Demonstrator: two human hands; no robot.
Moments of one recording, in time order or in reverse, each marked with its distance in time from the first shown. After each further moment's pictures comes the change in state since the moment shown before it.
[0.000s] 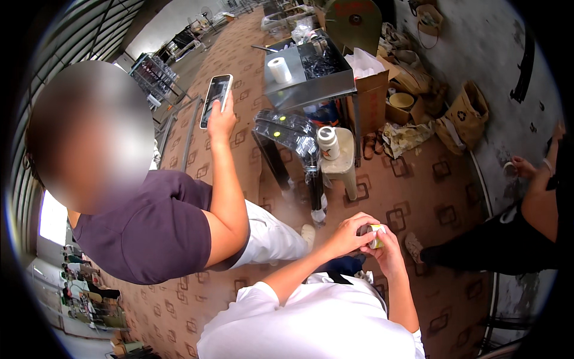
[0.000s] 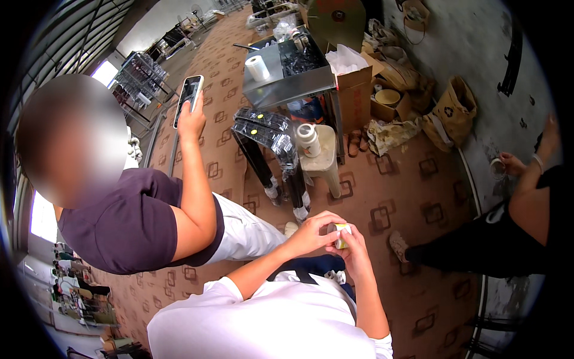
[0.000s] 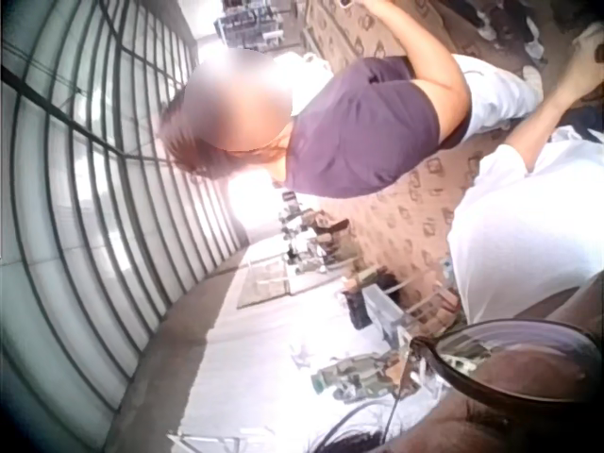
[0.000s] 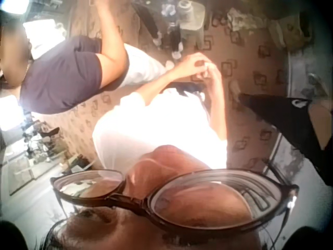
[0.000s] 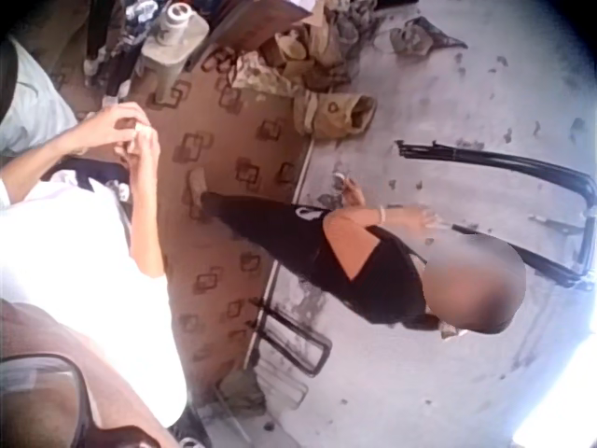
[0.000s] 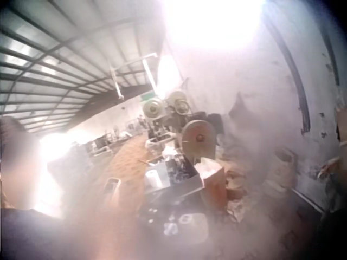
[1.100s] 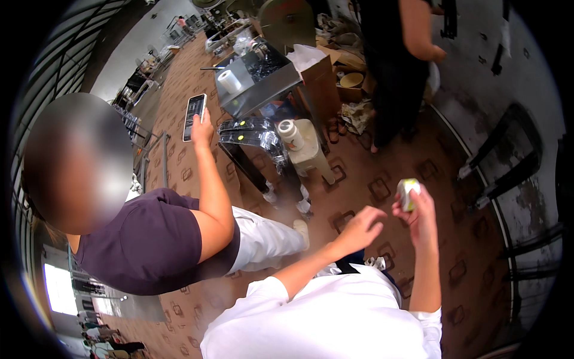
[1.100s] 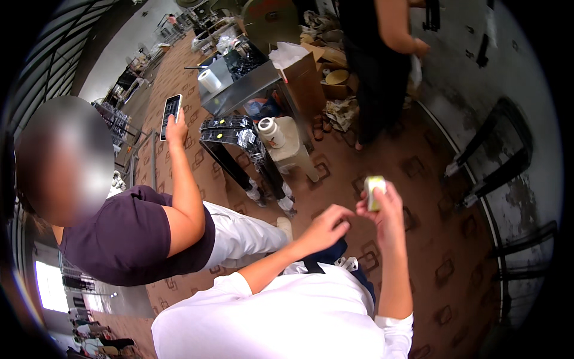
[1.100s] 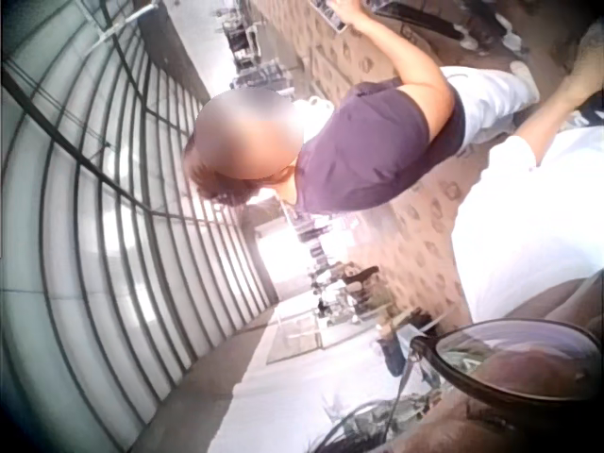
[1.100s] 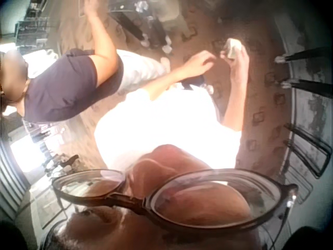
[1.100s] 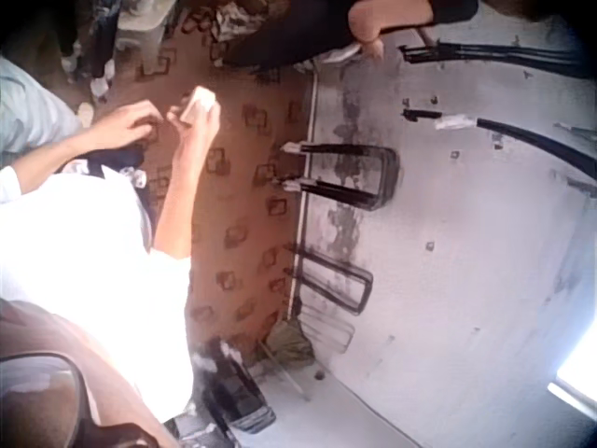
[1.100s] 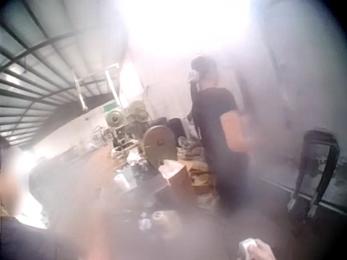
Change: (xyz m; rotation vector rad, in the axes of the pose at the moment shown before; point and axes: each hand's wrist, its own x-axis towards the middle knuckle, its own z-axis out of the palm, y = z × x) left_hand -0.058 0.031 0.090 0.053 -0.215 0.099; right_hand -0.116 -0.044 -0.020 -0.037 0.359 -0.402
